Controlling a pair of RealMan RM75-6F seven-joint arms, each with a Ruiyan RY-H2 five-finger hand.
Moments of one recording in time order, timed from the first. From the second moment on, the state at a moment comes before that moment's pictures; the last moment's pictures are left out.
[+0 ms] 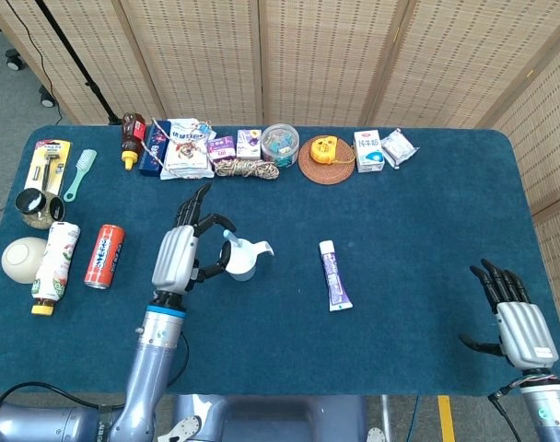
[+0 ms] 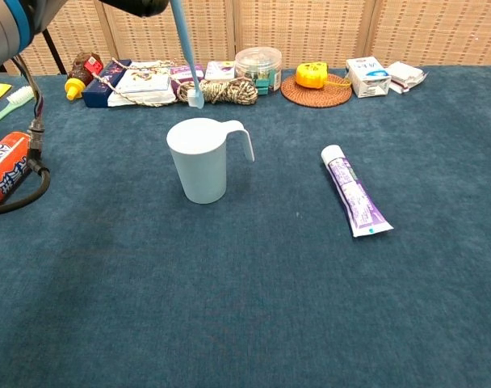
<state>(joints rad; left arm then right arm) -0.62 -1.75 -0.45 -2.04 1.01 1.44 0.48 0.12 -1.06 0.04 -1.72 -1.50 1.39 0.10</state>
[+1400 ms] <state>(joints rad) -0.61 -1.75 -0.35 -1.86 1.02 1.35 0.32 0.12 -1.06 0.04 -1.72 -1.50 1.38 0.08</state>
